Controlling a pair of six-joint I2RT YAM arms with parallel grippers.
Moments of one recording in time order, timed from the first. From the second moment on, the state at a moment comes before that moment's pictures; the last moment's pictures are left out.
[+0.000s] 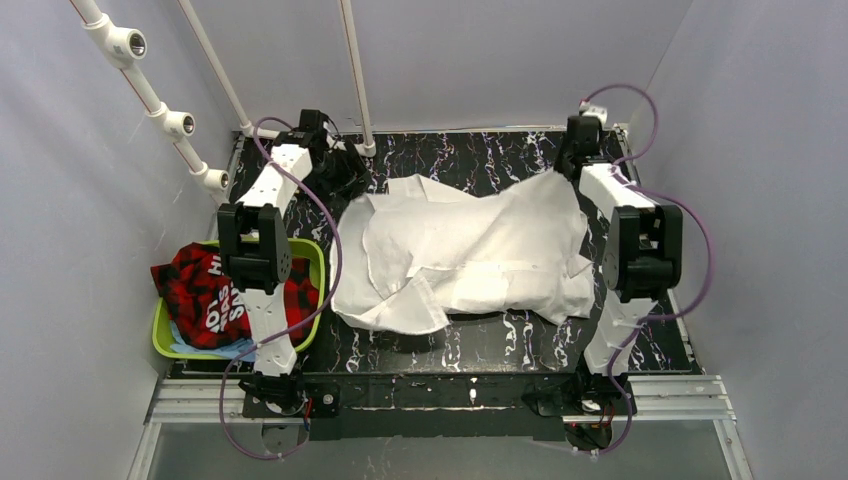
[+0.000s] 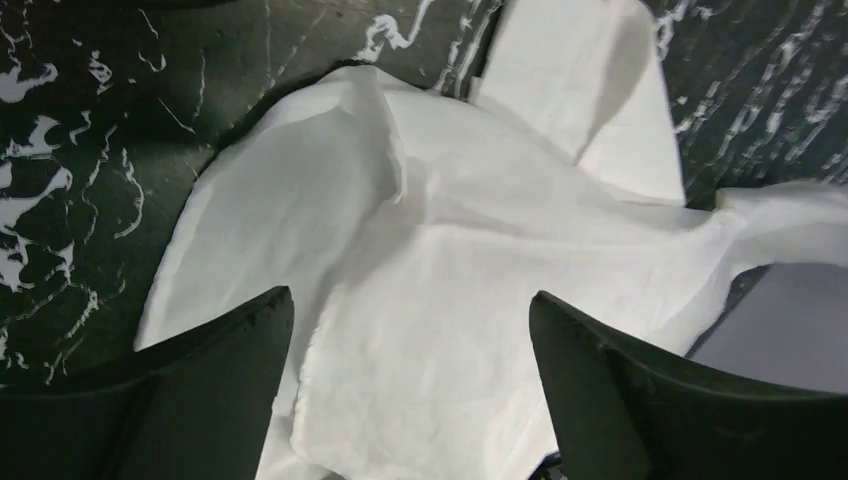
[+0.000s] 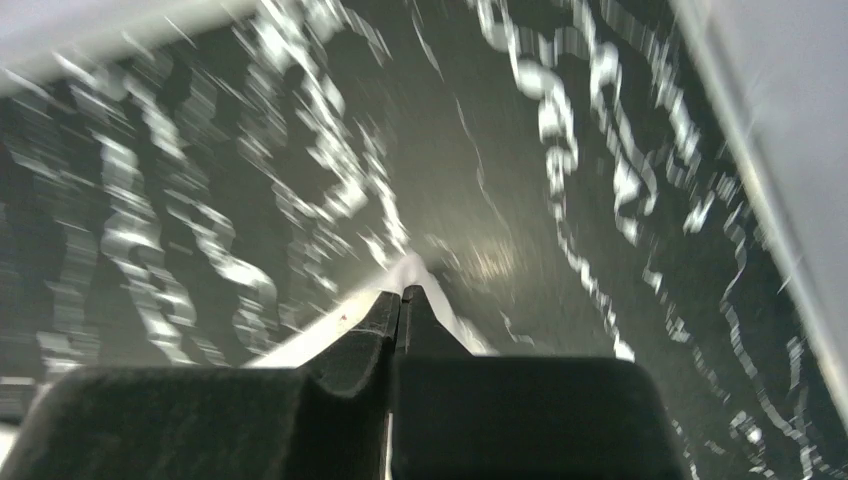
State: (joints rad) left arm -0.11 2.02 1.82 -0.88 0.30 -0.64; right arm 0.09 1.87 1.49 -0.14 0.27 0.23
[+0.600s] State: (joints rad) left arm -0.19 2.12 1.77 -0.63 0.22 -0.67; right arm 0.05 1.98 1.48 -0.09 0.14 0.32
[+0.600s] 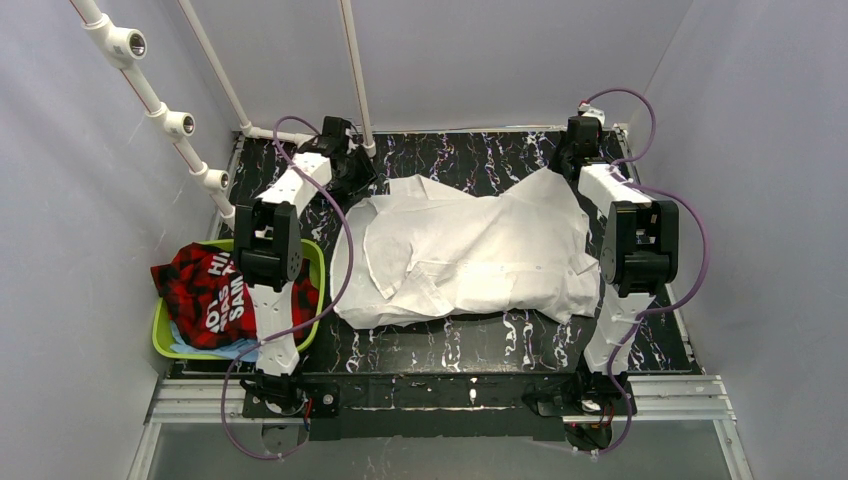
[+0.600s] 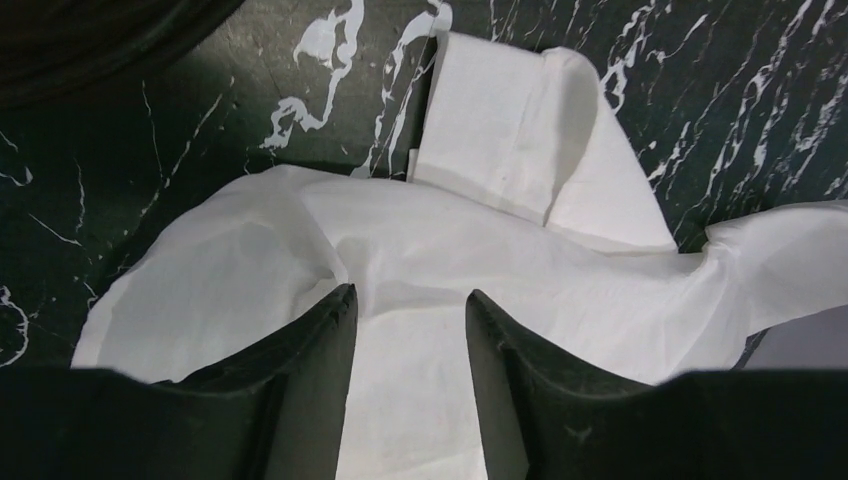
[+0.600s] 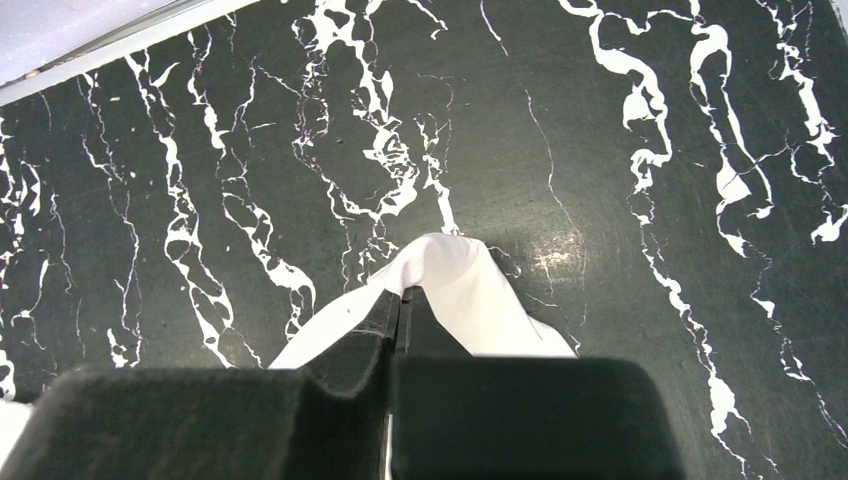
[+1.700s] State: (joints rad) left arm -0.18 2.26 2.01 -0.78 0.21 -0.77; right arm -0.04 1.98 1.55 -0.13 0.02 0.40
